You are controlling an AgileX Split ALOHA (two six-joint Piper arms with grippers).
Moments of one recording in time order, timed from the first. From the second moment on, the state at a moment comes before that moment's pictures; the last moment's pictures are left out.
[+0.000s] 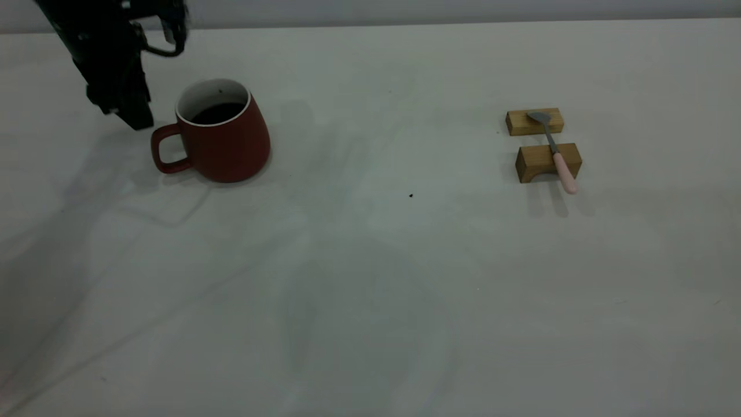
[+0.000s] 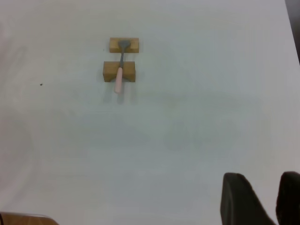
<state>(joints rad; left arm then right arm) -0.05 2.42 -1.64 -0.04 0.60 1.25 0.07 0.02 -0.48 -0.01 1.14 -0.04</state>
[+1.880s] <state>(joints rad) -0.36 2.46 -1.69 -0.09 0.59 1.12 0.07 0.02 -0.48 -0.01 1.14 -0.04</state>
